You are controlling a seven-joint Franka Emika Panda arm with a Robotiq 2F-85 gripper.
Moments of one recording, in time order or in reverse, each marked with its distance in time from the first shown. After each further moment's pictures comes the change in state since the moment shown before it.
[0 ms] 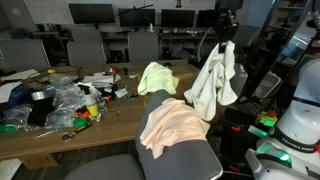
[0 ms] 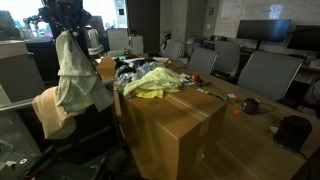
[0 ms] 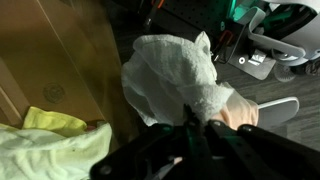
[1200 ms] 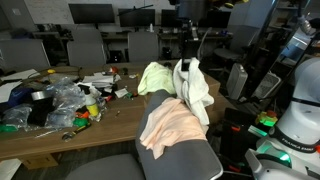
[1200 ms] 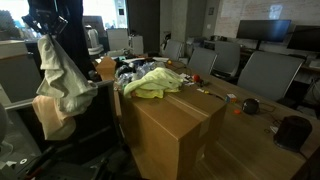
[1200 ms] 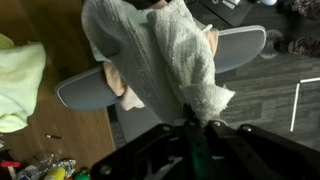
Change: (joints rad) arm 0.125 0.251 0.166 0.132 0.173 0.219 0.146
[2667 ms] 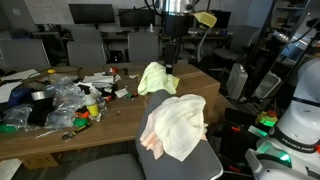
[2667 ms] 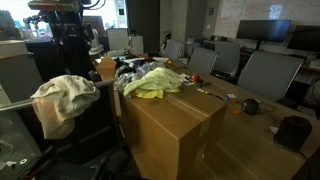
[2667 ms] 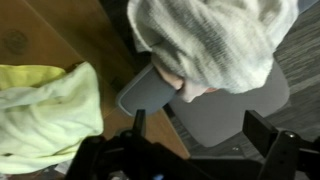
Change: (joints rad) arm -0.109 0.103 0.004 -0.022 -0.127 0.181 0.297
